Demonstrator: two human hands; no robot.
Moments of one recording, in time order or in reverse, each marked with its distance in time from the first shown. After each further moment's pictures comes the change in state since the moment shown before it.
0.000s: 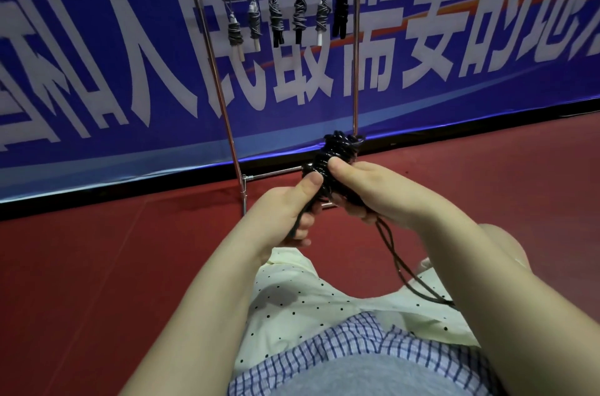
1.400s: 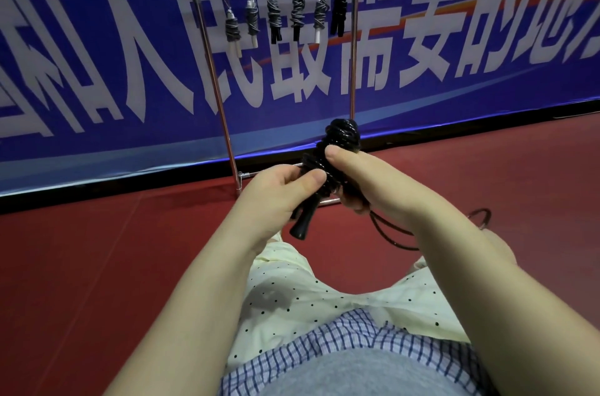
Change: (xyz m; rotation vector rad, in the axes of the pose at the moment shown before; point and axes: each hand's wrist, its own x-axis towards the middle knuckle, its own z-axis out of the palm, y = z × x) left_hand -0.004 0.007 0.000 0.066 0.148 0.243; right_hand -0.009 -0.011 0.003 0.062 0.062 -0.070
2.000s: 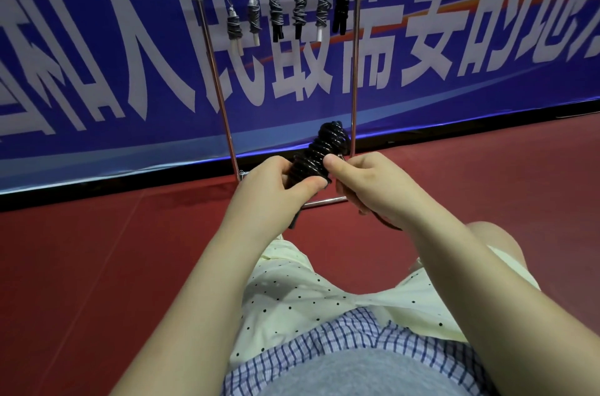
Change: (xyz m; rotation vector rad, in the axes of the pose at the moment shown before) left_hand 0.002 -0.002 -0.002 0.444 0.208 0.038; right_hand 0.000 0.007 0.005 -0.219 0.230 0.074
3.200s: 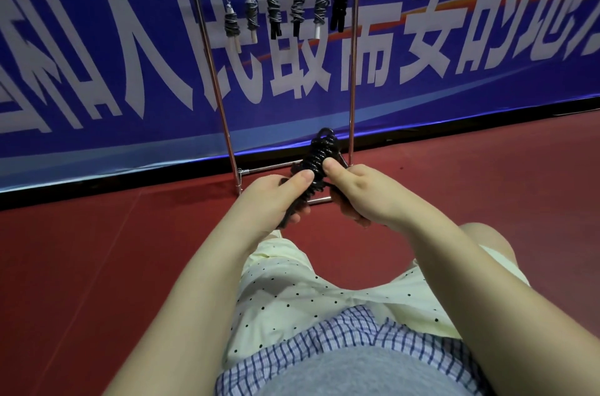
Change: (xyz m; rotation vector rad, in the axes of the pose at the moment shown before) left_hand 0.005 -0.016 0.004 -0.333 -0.237 -0.175; right_hand 0.001 0.007 0.005 -0.055 -0.161 0.035
